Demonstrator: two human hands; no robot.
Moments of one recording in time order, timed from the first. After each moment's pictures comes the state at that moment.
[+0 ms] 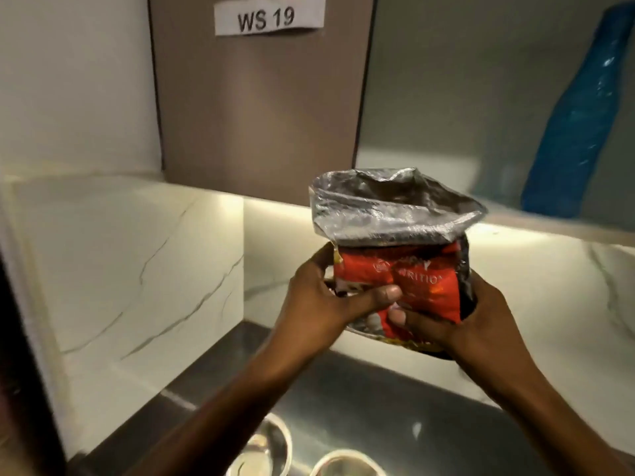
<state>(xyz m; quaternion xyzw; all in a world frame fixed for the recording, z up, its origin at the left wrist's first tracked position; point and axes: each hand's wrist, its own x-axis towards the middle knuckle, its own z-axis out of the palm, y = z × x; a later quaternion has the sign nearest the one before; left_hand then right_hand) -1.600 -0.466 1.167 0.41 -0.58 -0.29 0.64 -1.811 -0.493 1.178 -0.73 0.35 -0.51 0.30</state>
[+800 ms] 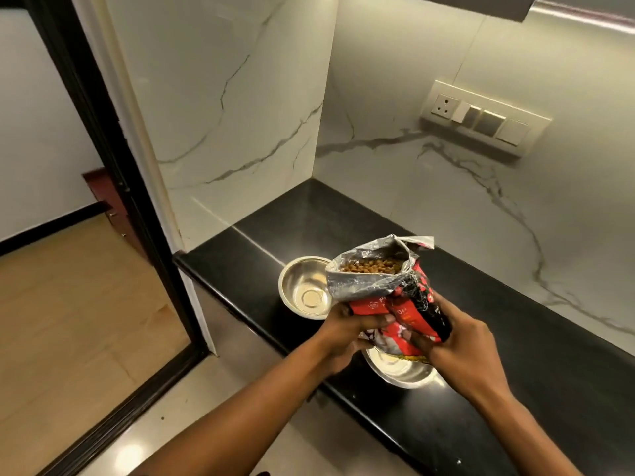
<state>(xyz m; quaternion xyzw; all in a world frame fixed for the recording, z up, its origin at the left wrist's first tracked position) -1.593 -0.434 0.866 0.46 -0.18 -0.63 0.60 -1.786 -0.479 0.938 -0.81 0.48 -0.22 0.24</state>
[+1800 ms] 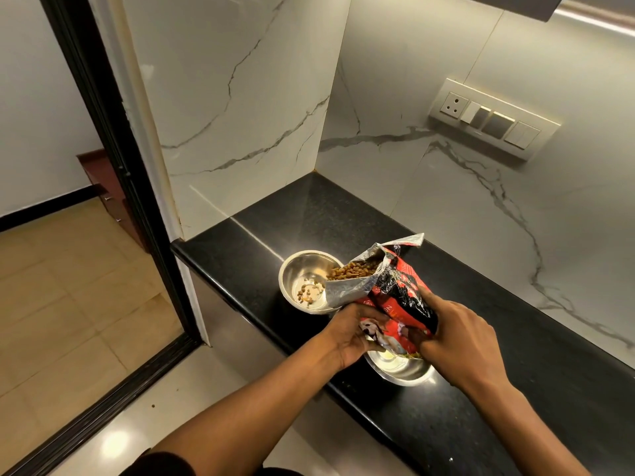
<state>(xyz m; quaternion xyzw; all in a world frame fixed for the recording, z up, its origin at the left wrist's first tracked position) -1.601 -0.460 0.840 0.42 -0.07 -0.73 0.54 -1.763 -0.476 0.962 -0.87 0.49 -0.08 0.05</state>
